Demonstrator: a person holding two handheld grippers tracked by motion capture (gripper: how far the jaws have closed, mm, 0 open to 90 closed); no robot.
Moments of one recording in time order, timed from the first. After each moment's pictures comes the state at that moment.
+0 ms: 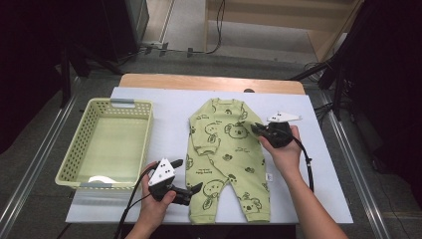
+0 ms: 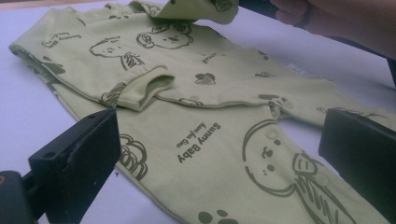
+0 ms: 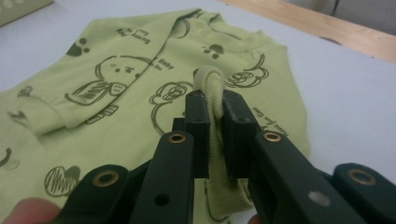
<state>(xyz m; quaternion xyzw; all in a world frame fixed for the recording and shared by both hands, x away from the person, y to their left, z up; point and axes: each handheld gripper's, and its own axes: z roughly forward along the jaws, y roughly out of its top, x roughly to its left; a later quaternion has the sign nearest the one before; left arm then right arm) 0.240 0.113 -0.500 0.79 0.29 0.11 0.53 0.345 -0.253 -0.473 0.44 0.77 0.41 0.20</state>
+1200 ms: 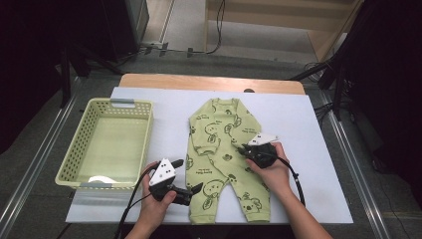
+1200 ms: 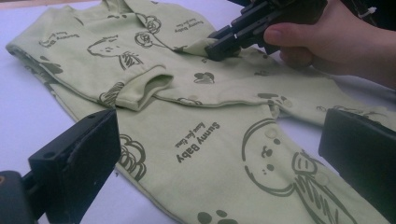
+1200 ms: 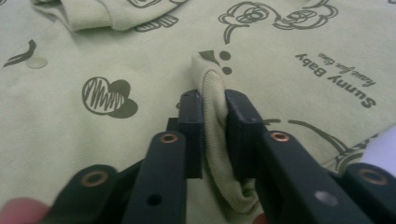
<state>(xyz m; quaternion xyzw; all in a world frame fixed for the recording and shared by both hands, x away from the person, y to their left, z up) 0.241 0.112 -0.500 0.79 0.29 0.11 0.53 0.316 -0.215 -0.518 0.38 0.83 0.35 0.19</state>
